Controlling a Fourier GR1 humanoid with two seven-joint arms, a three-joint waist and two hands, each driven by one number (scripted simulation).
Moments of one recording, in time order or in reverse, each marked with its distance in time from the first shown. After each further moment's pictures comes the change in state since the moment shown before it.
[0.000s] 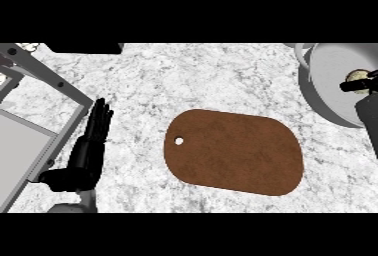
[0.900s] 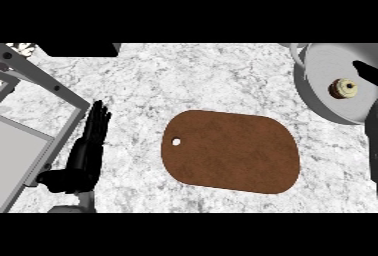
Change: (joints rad) left arm 0.014 -0.005 0.015 0.008 0.006 -0.003 -0.005; right arm 0.096 0.131 -0.347 -0.321 -0.657 -0.168 -0.799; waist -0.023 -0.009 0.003
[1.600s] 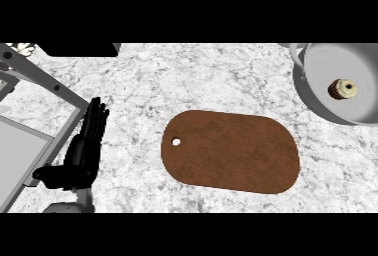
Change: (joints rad) left arm -0.019 0.002 0.016 -0.010 -0.006 -0.008 0.026; right arm 0.210 -0.070 -0.172 0.038 -0.467 0.211 -0.523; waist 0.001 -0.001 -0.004
